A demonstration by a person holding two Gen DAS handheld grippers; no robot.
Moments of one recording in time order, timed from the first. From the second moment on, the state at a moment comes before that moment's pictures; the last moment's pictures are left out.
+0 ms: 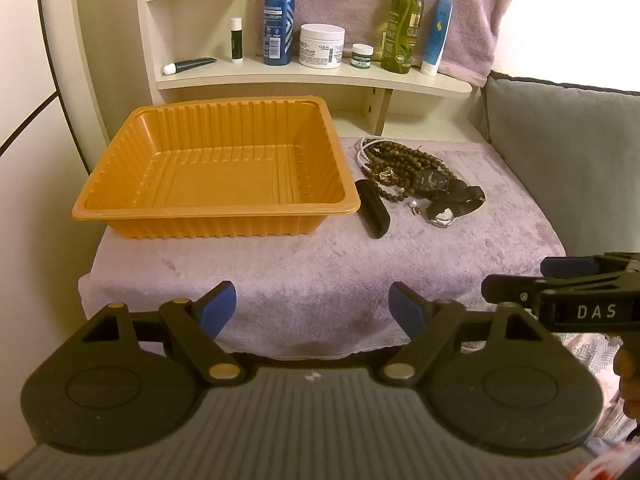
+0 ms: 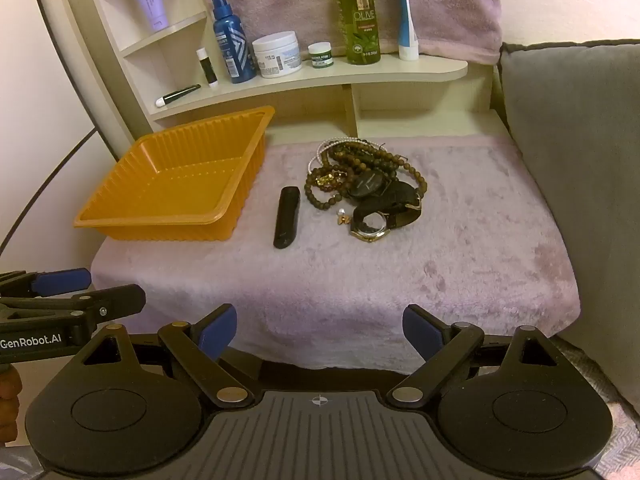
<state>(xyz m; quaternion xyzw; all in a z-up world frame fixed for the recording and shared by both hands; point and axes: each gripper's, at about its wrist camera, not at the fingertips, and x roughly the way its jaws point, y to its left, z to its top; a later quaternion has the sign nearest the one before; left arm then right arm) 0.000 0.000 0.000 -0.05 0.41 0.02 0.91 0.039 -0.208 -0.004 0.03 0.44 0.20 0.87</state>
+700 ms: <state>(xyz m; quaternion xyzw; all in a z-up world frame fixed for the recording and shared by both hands) -0.001 0.024 -0.004 -0.08 0.40 0.06 0.91 0.045 -0.214 -0.008 0.06 0.42 0.22 0.88</state>
